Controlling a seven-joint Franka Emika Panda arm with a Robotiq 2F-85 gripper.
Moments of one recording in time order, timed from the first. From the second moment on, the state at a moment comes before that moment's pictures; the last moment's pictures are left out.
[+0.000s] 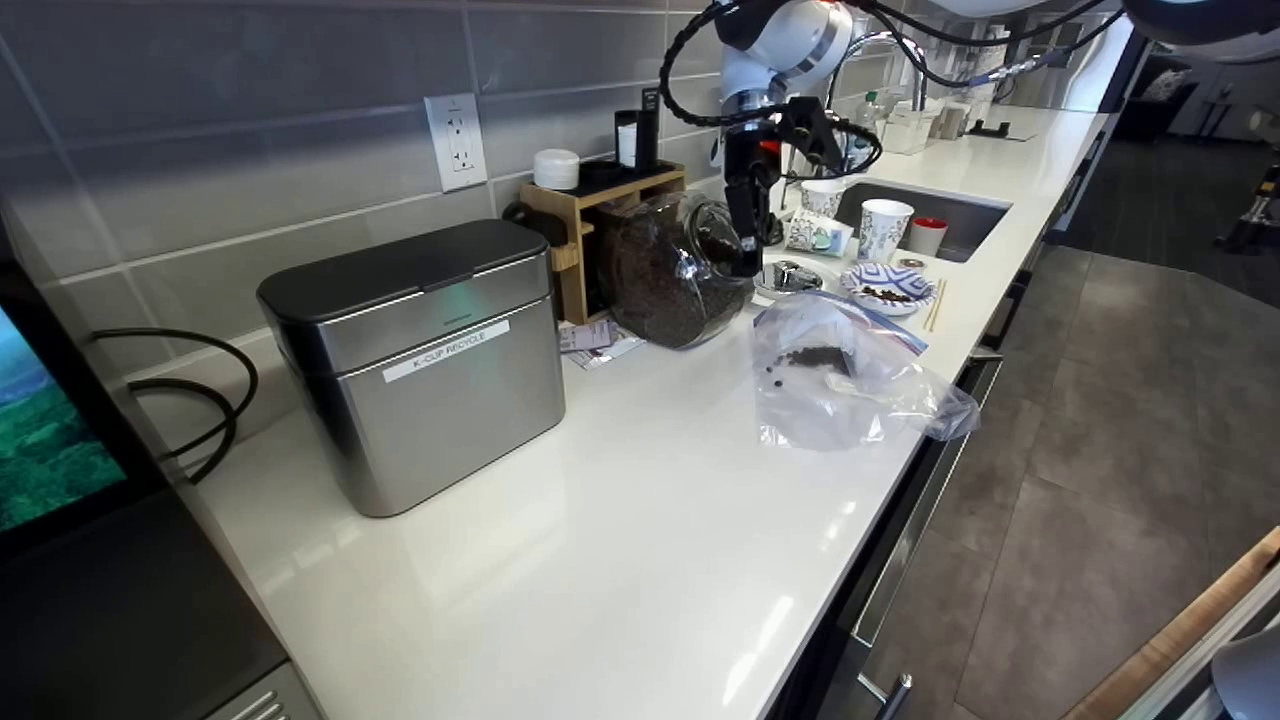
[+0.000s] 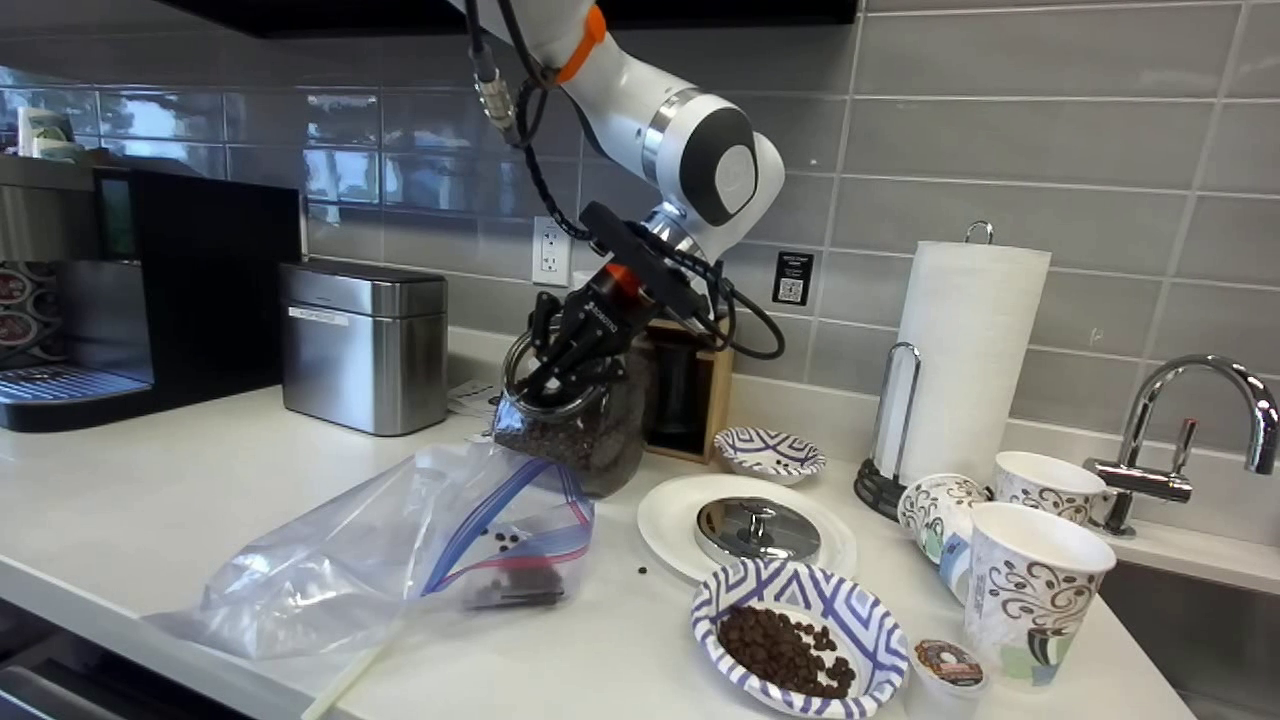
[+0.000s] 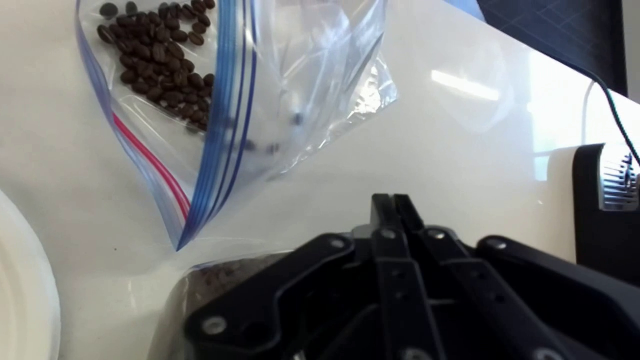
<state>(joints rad) -0.02 0.77 0.16 -1.13 0.29 1.30 -0.41</state>
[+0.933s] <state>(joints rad) -0.08 0.84 0.17 -1.07 0.41 1.21 -0.43</state>
